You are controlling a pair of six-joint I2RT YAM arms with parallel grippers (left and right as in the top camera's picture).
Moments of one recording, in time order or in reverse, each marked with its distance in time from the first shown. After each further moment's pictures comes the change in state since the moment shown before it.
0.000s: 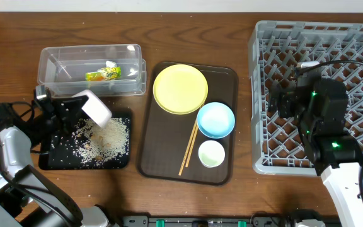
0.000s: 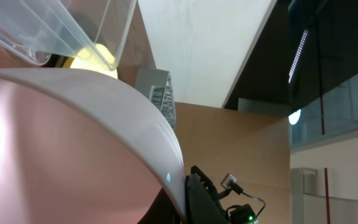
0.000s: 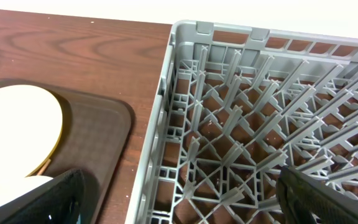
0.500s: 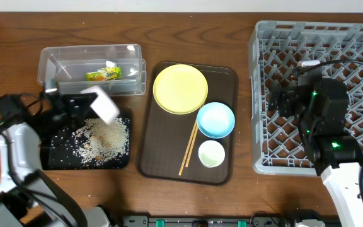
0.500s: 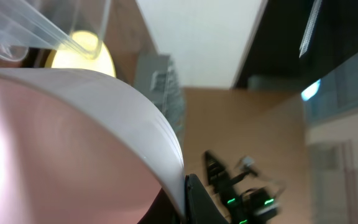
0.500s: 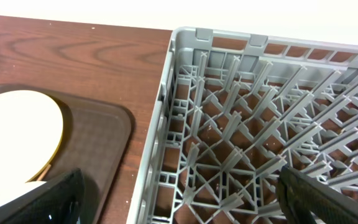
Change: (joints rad) left arm -0.116 -0.050 -0.003 0.053 -0.028 0.012; right arm 0.000 0.000 0.000 0.022 0.000 0.000
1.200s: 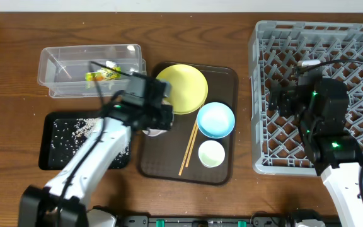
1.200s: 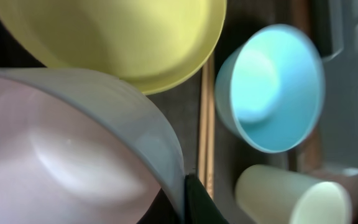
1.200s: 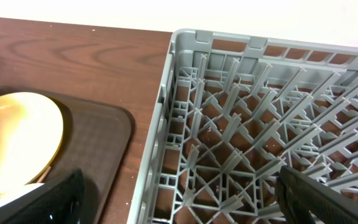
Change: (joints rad) left arm -0.958 -0.050 0.000 0.119 -1.100 0.014; right arm 0.000 0.000 0.000 0.003 0.000 0.000
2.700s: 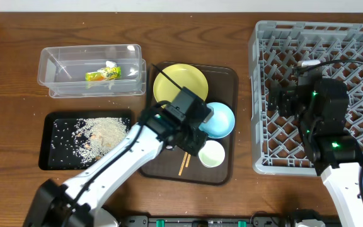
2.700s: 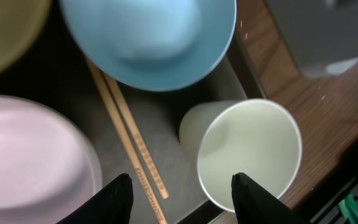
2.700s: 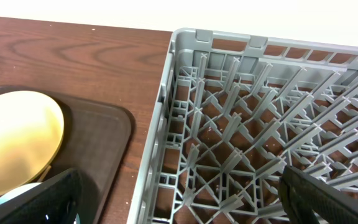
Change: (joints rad) left arm -0.327 0.050 0.094 -0.164 -0.066 0.133; right arm 0.000 0.000 0.000 -0.002 0.000 0.000
